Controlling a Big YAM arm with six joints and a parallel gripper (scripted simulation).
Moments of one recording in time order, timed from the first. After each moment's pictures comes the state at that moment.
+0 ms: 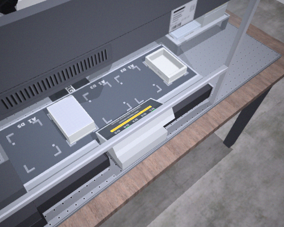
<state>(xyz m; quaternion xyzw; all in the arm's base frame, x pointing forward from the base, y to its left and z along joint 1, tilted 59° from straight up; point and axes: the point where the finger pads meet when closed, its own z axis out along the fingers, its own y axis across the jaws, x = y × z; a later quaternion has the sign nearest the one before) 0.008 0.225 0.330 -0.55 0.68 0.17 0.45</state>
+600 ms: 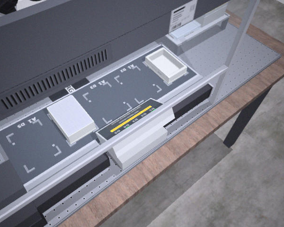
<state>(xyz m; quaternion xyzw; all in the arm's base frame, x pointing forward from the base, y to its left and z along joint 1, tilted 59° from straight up) 0.075 0.204 0.359 -0.55 0.68 0.19 0.44</state>
